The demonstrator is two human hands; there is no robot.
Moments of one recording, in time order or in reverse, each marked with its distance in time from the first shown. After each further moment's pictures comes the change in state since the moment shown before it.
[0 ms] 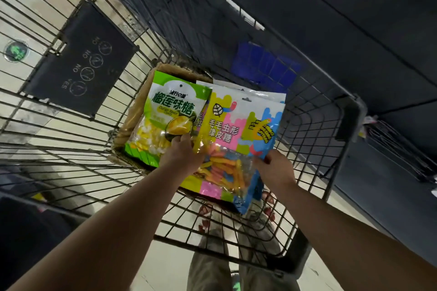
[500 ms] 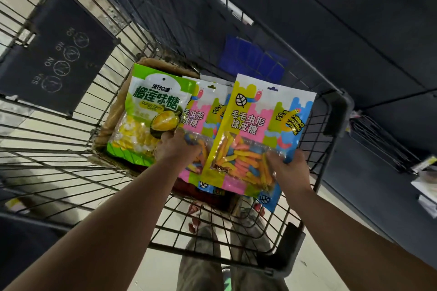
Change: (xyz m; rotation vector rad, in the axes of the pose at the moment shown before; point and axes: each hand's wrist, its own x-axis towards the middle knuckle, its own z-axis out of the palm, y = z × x) left_hand 0.021 0.014 0.017 -0.037 0.024 -0.077; right_hand -0.006 0.030 -0.026 0.354 0.250 0.121
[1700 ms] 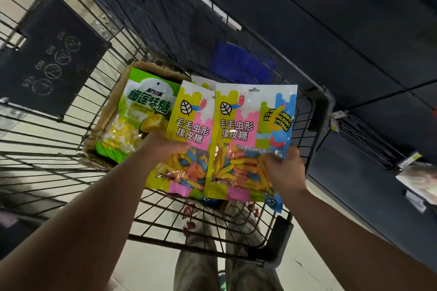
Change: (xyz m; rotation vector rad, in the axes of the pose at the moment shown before) left_hand 0.000 -0.019 -0.025 -0.396 -0.151 0.015; right_hand -0.022 -0.017 -0.019 -0.084 0.001 -0.078
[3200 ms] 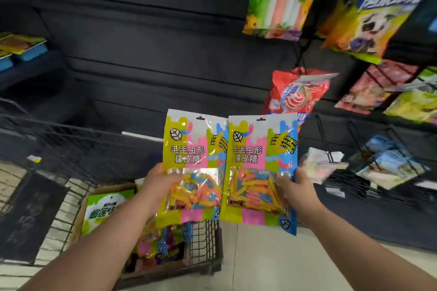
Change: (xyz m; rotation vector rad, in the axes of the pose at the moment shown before) left_hand -0.254 0.130 0.015 -0.286 -0.225 0.629; right_hand -0.181 0.014 -0.224 0.564 0.367 -0.014
